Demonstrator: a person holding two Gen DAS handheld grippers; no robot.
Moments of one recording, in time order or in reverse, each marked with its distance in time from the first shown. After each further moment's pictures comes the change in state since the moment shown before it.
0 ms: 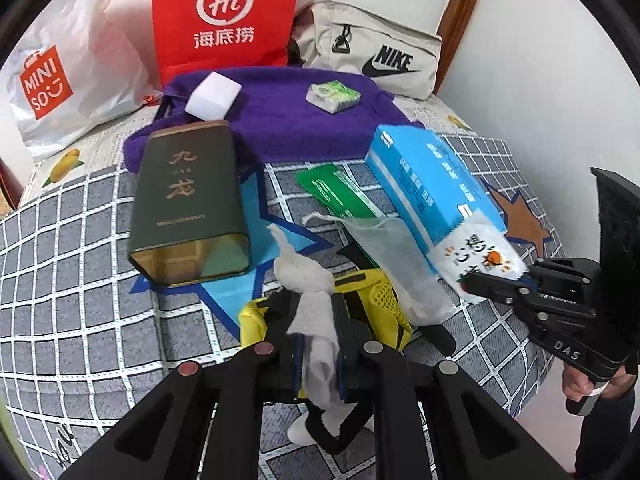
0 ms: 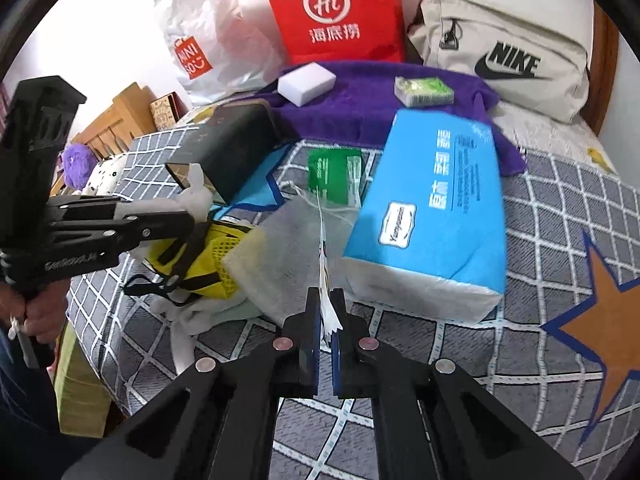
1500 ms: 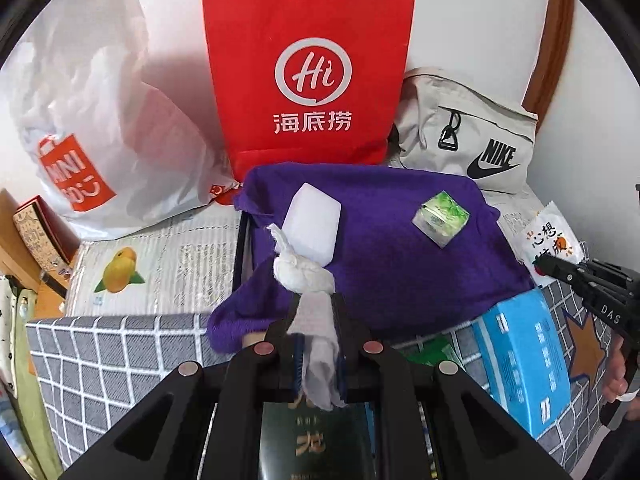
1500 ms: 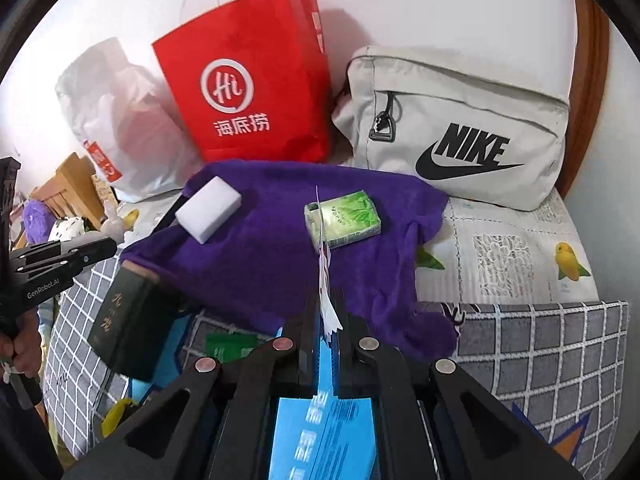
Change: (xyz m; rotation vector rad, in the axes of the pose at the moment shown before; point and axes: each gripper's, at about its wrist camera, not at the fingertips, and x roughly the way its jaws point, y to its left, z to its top) left arm 0.026 0.067 0.148 -0.090 -0.101 0.213; right arm 0.026 -0.082 0.162 0.100 -0.086 -0.130
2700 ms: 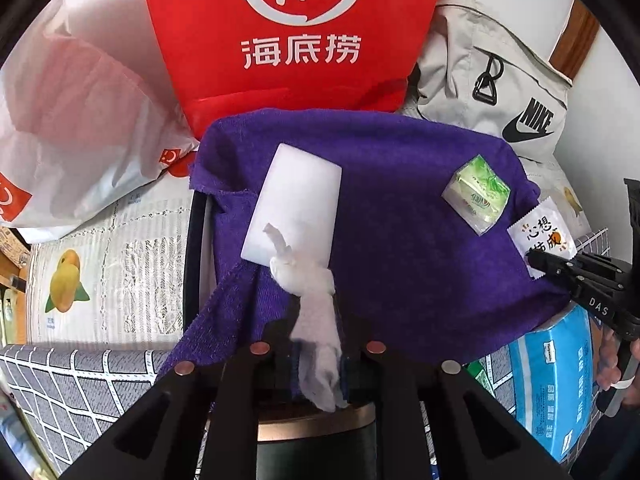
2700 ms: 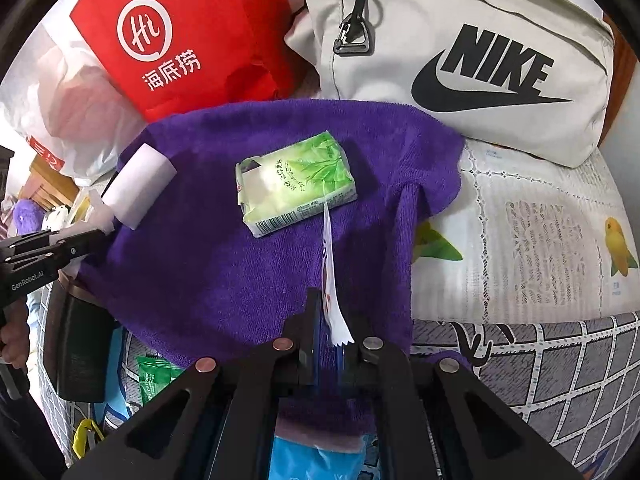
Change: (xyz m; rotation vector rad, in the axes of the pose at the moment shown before) left arm 0.094 -0.001 0.023 0.024 0.220 -0.033; right arm 0.097 -0.039 0.016 0.056 0.211 0.013
